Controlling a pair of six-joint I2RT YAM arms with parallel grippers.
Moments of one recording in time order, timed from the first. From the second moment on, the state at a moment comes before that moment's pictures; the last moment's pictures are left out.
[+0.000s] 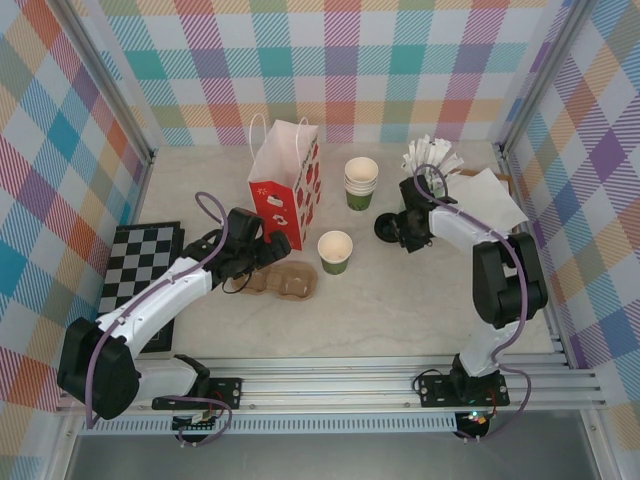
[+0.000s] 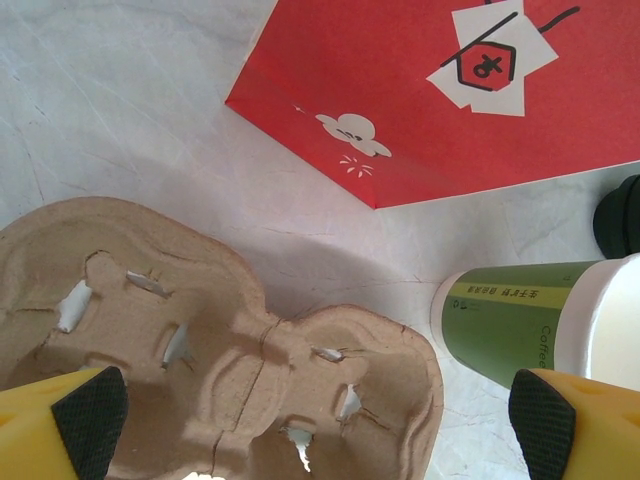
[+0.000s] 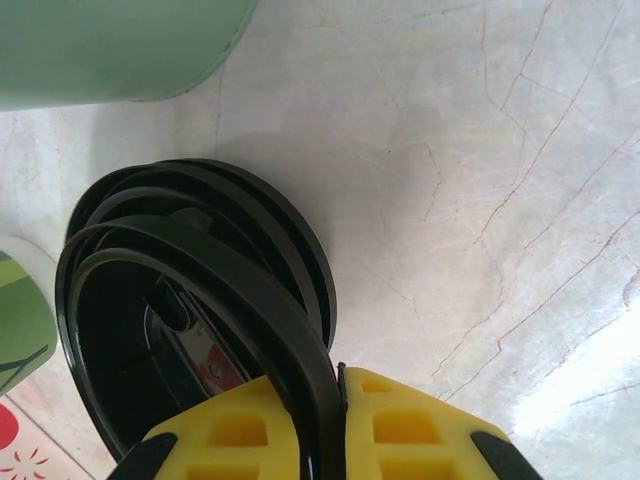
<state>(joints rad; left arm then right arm) -0.50 1.25 0.91 -0.58 -0.06 -0.84 0.29 1.76 1.19 -0.60 0.00 1.41</state>
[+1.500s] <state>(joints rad) -0.58 1.67 1.57 -0.74 0.36 -0.11 0.47 1.51 1.29 -0.49 -0.43 -0.10</state>
